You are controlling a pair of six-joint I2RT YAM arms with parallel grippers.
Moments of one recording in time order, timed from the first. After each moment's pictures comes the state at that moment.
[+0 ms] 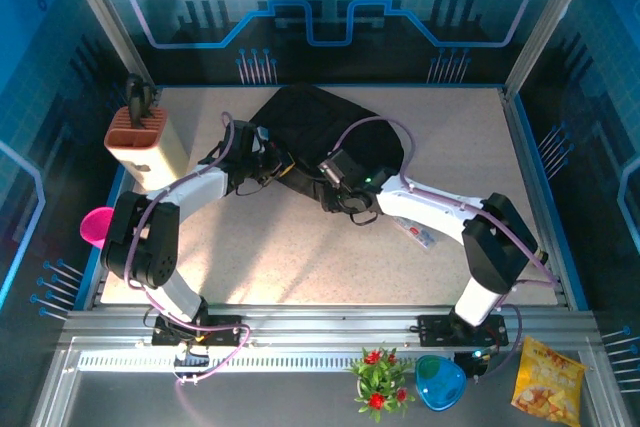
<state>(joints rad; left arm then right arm) -0.24 1.64 0.99 -0.08 0.48 -0.96 0.80 1.69 1.22 -0.56 0.14 0.58</state>
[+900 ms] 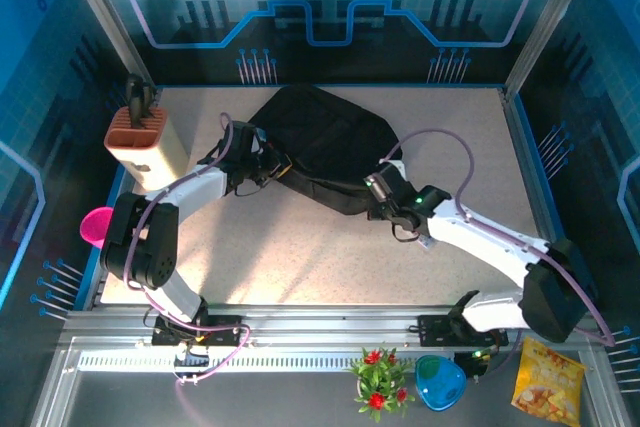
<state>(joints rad) -0.23 1.63 0.99 -0.11 0.44 -0.95 0.69 1.30 0.90 -0.60 0.32 0.62</state>
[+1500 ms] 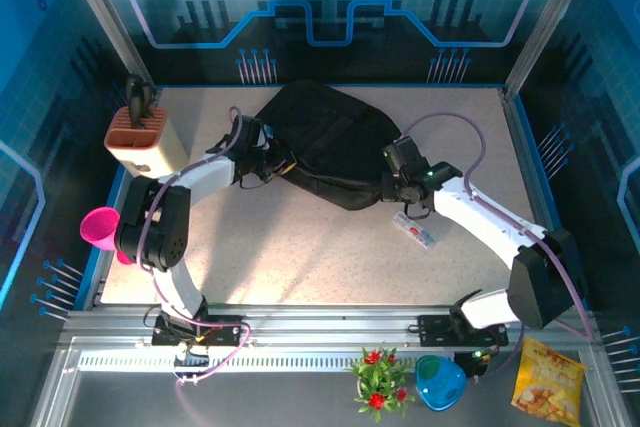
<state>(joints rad) -0.23 1.78 1.12 -0.17 0.47 -0.87 0.49 1.41 1.04 -0.69 0.21 0.48</state>
